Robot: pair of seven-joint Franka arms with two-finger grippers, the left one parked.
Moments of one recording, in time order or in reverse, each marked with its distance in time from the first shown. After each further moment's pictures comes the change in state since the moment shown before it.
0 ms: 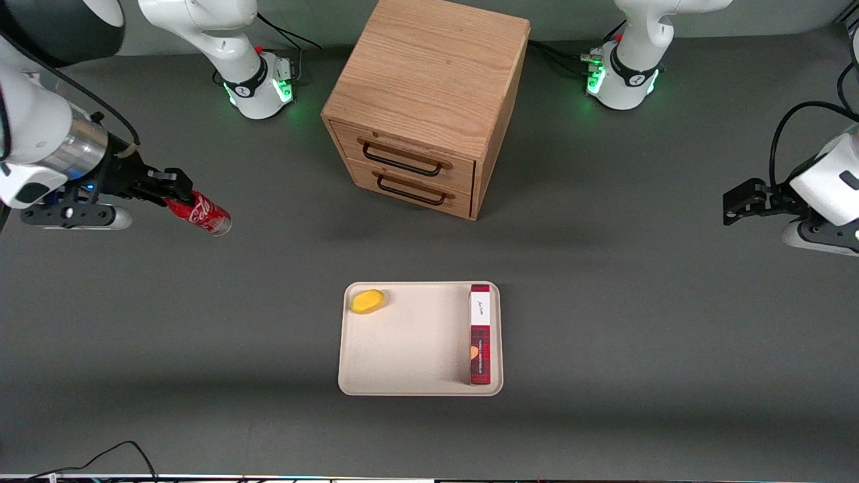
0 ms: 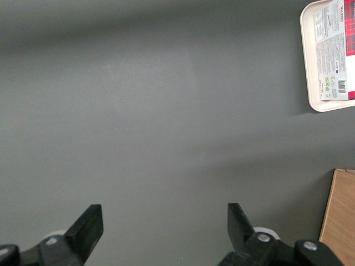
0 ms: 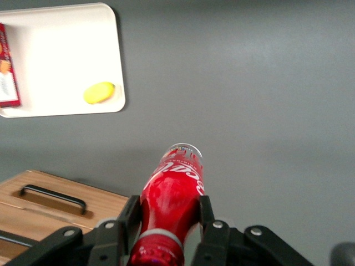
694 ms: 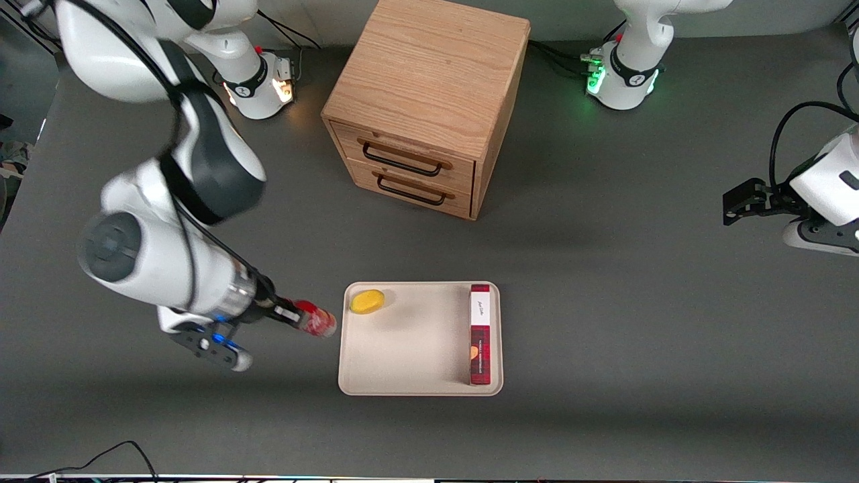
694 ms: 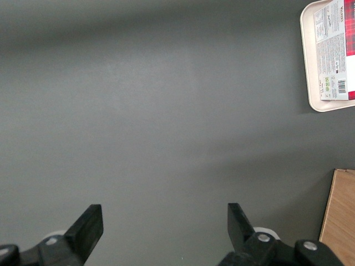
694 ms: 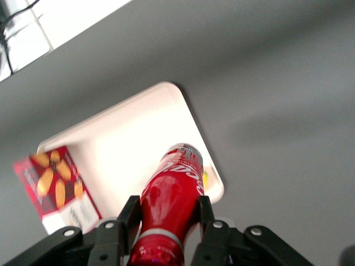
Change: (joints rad) arm 0.200 0.613 0.055 0.418 -0.136 0.356 0.577
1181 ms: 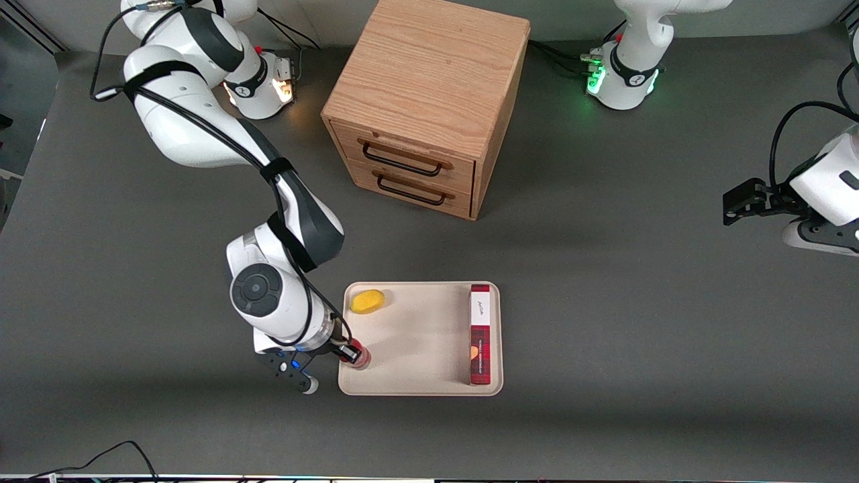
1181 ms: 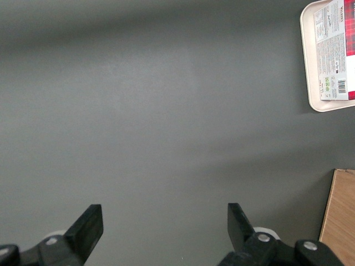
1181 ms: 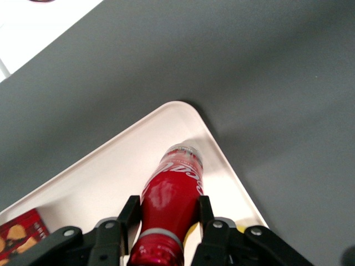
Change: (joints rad) arm 0.027 0.210 0.068 0.016 -0.217 0.217 0.211
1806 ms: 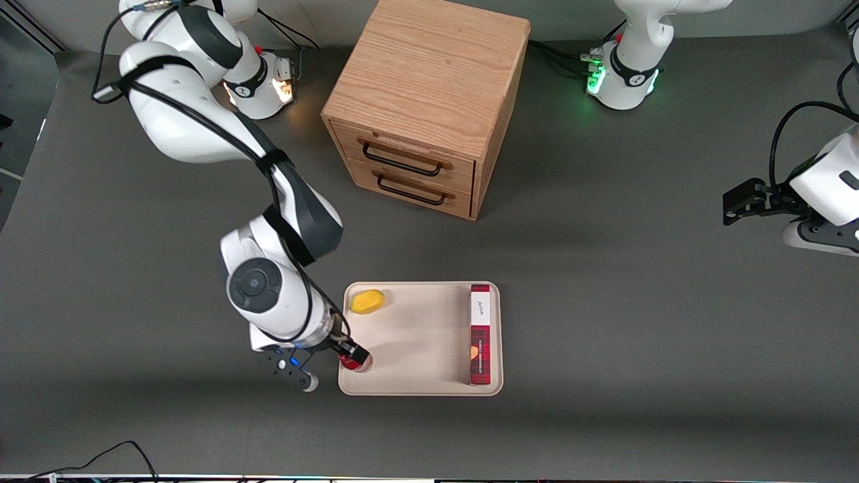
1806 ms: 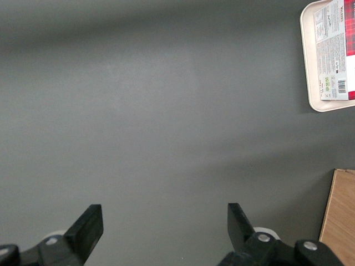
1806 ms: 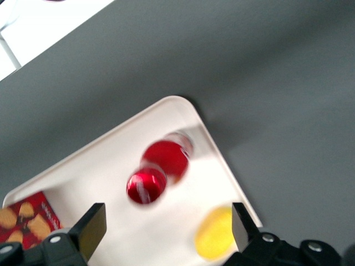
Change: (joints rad) arm -0.018 -0.067 0.075 0.067 -0.041 -0.203 -0.043
